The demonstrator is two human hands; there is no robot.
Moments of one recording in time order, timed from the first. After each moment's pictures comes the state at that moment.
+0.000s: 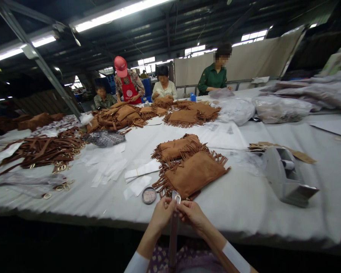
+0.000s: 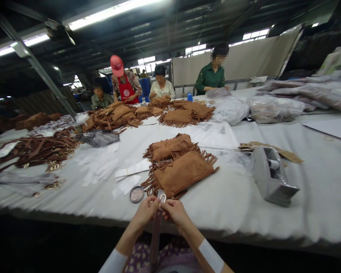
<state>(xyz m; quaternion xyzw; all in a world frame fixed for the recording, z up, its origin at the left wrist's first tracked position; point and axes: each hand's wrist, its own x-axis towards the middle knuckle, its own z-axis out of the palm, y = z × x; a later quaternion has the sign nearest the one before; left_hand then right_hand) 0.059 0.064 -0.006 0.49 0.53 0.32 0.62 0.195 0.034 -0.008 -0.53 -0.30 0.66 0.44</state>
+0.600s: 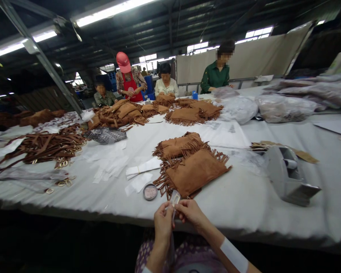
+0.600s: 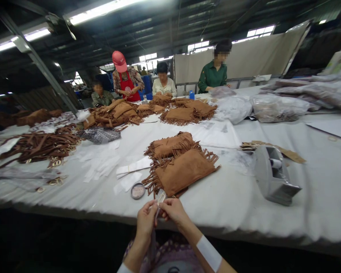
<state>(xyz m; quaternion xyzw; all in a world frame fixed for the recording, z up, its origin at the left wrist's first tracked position) 0.069 0.024 -0.027 0.40 0.58 0.45 0.55 0.189 0.033 -0.006 -0.55 -0.38 0.62 0.41</state>
